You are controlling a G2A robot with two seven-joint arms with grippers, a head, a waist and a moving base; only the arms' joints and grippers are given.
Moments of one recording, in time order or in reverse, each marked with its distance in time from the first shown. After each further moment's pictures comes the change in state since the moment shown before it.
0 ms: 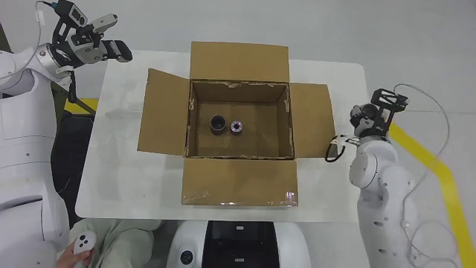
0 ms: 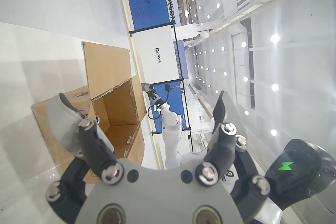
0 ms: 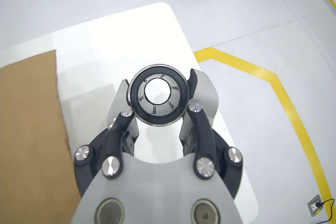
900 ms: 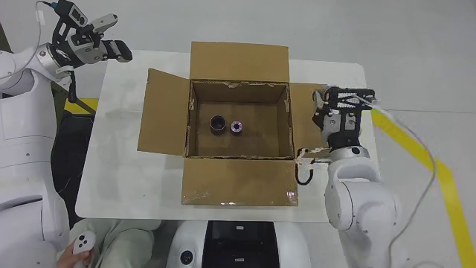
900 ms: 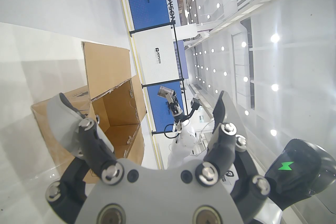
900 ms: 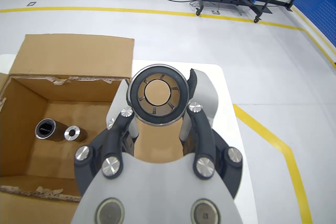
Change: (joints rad) left arm 0.000 0.000 0.000 0.000 0.000 0.000 0.000; right arm -0.064 -0.013 -0.319 -0.312 -0.219 -0.143 -0.010
